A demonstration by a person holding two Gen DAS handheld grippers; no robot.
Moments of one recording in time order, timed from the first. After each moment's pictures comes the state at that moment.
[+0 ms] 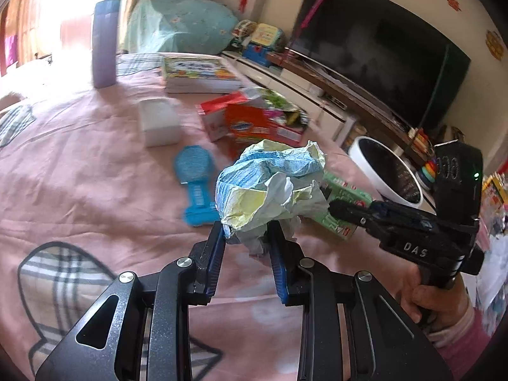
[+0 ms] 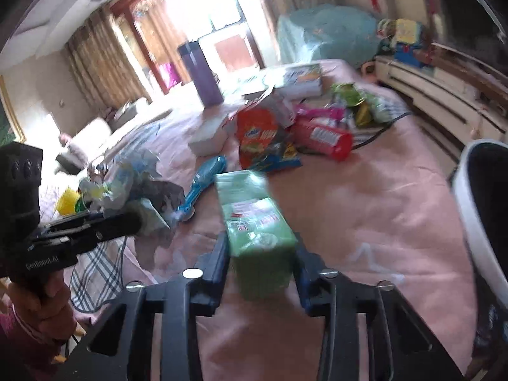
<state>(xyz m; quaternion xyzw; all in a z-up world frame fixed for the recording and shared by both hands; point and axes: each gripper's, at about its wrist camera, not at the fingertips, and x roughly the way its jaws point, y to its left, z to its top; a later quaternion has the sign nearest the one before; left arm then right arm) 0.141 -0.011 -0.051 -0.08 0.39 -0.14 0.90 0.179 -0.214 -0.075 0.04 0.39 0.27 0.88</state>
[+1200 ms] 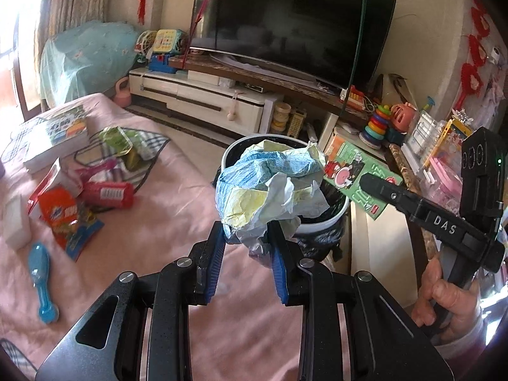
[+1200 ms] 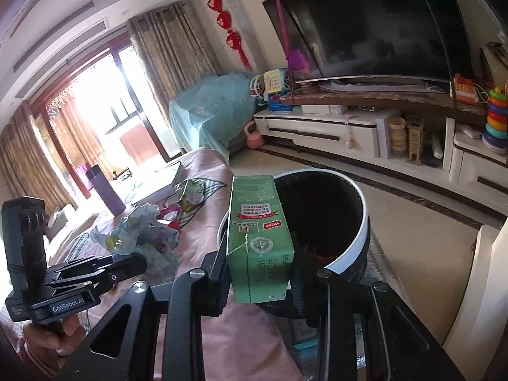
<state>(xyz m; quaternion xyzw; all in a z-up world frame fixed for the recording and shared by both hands) 0.182 -0.200 -0.010 0.02 0.37 -0.29 0.88 0.127 -0.407 -0.012 0.15 0.29 0.05 0.94</state>
